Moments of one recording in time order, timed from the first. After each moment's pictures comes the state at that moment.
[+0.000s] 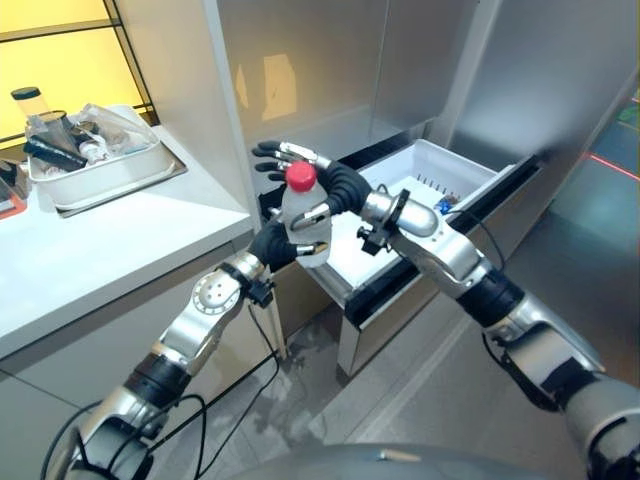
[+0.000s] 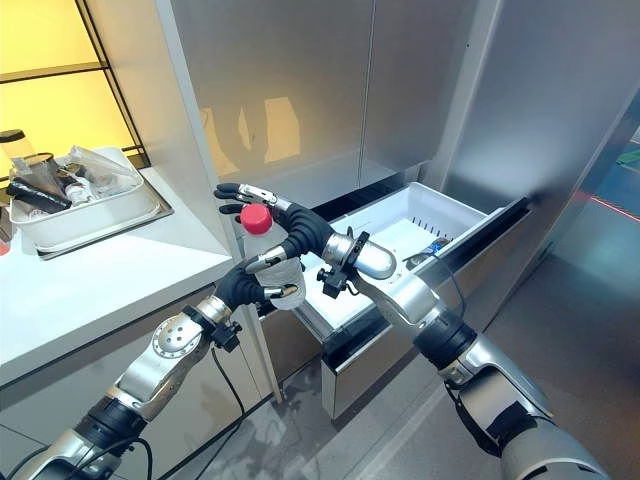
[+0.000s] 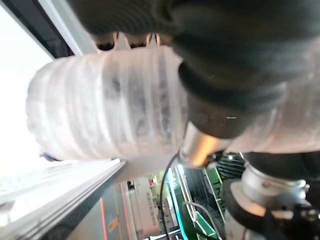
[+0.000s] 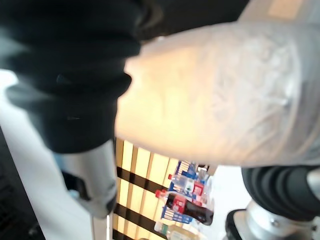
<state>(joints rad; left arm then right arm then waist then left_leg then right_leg) -0.27 0.57 -0.44 0.07 -0.44 -0.20 -0.18 -0.74 -0.40 0.62 0.12 0.62 -0.10 0.36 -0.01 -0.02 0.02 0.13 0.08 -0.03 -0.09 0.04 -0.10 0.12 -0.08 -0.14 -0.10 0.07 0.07</state>
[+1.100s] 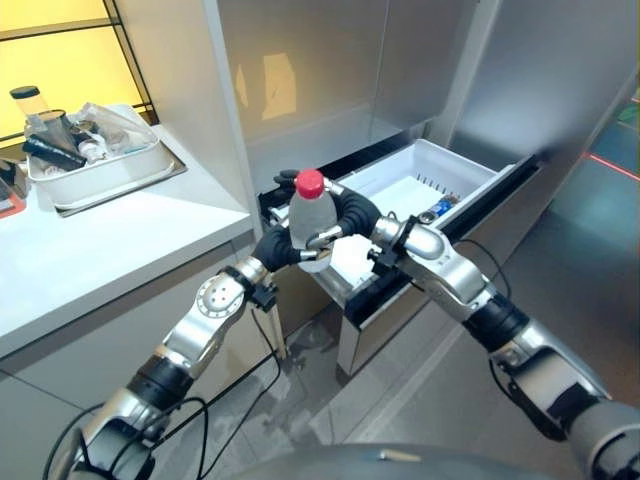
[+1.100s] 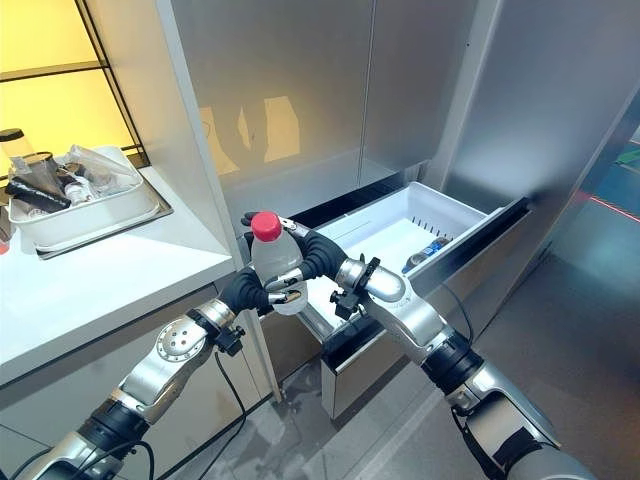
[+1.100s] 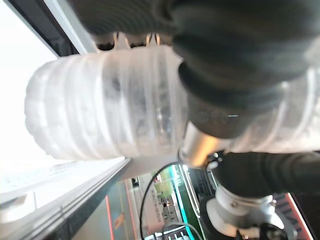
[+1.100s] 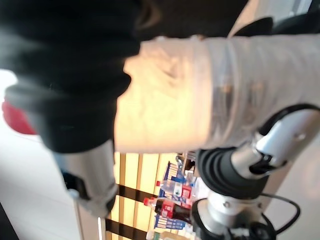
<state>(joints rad) -0.27 0.55 -0.45 0.07 -0.41 -0.20 -0.17 -0.62 -0.41 0.60 0.12 0.60 -0.09 0.38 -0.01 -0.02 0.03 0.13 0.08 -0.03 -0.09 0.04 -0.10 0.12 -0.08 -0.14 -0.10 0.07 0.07</state>
